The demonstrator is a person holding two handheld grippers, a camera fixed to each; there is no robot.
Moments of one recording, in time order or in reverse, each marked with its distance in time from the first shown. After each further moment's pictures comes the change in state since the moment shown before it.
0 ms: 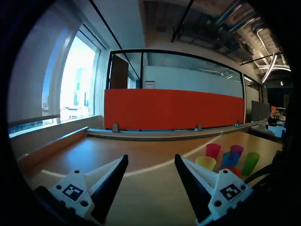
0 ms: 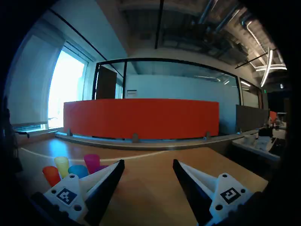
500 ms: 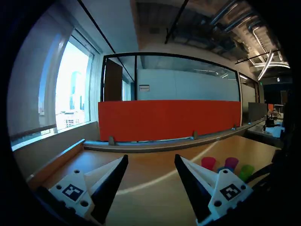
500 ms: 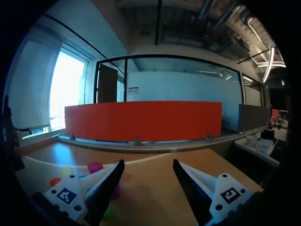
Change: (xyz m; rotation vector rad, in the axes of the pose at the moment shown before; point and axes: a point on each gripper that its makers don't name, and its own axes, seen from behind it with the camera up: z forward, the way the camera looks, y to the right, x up) left arm 0.083 0.013 0.012 -0.042 0.015 0.042; right arm 0.055 0.003 0.008 0.028 -0.044 0.020
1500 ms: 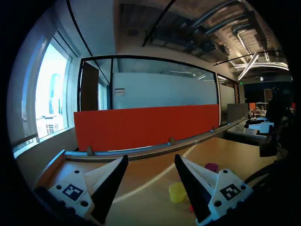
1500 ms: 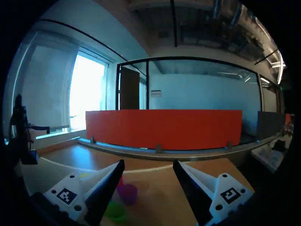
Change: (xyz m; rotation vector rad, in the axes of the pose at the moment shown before) left arm 0.047 0.051 0.003 -0.243 0.017 0.031; right arm 0.044 -0.037 -0.006 0.243 0.002 -0.020
